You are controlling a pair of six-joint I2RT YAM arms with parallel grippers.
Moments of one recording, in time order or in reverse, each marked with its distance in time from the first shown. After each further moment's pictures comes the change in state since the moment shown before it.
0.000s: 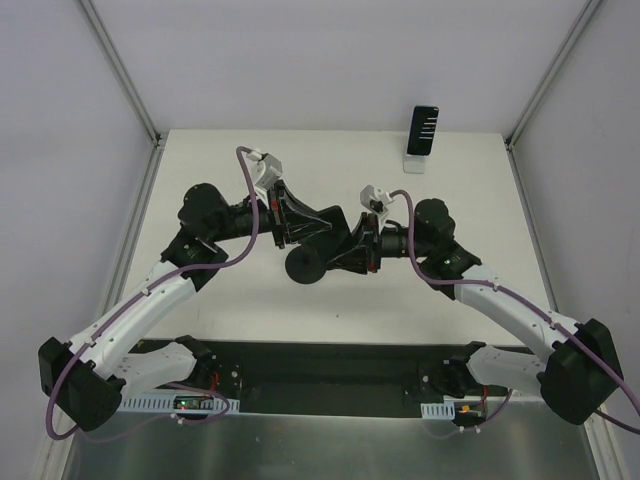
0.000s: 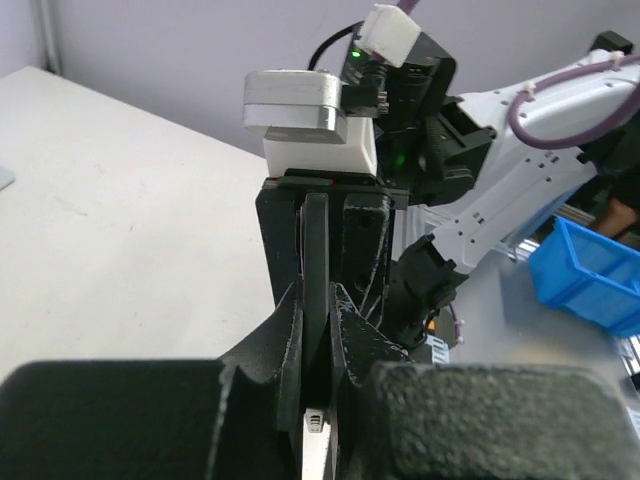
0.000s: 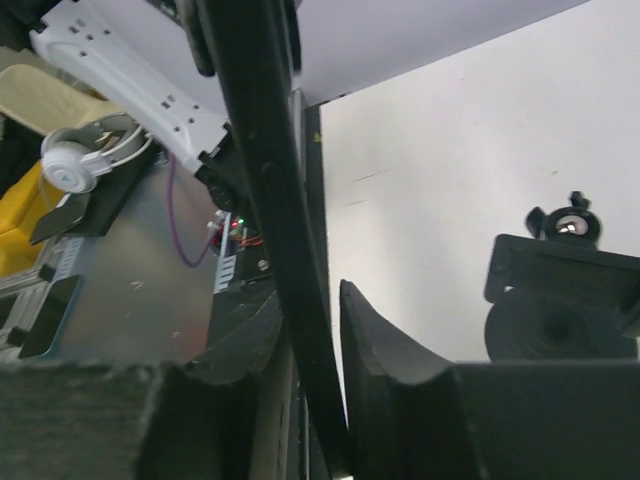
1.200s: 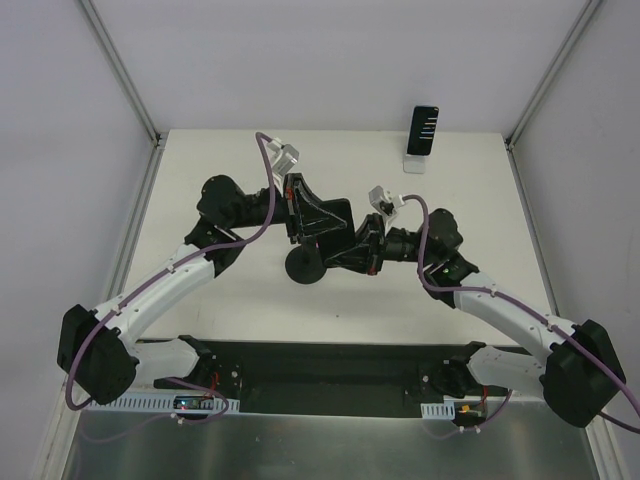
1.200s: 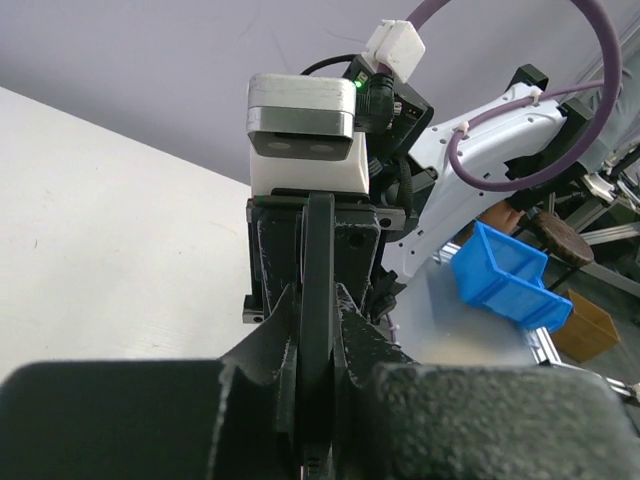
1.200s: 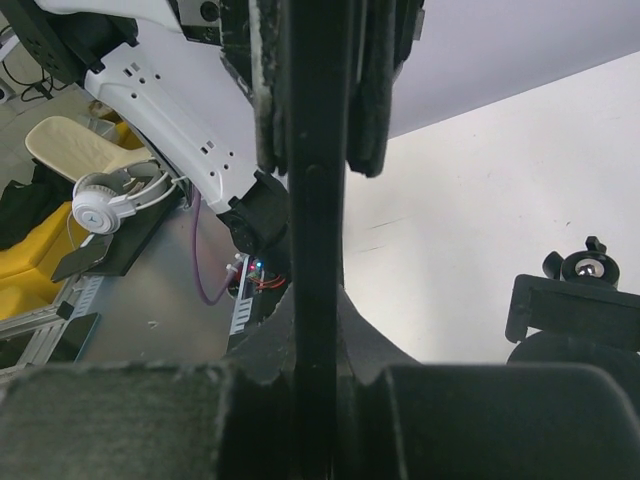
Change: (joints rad) left arm -0.009 0.177 0.025 0.276 0.142 -0.261; right arm 0.017 -0.021 -0.098 0.308 0.008 0.173
